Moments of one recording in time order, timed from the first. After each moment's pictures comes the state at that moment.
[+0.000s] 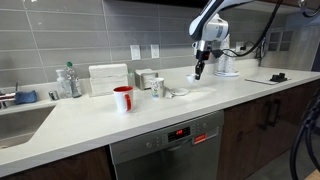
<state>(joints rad) -0.27 0.38 0.07 -1.75 0.08 2.30 -0.93</state>
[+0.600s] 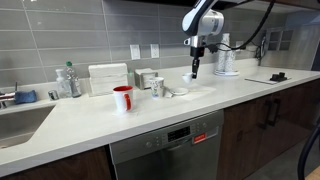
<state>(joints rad) -0.18 0.29 0.06 -1.84 -0.01 2.25 -0.95</state>
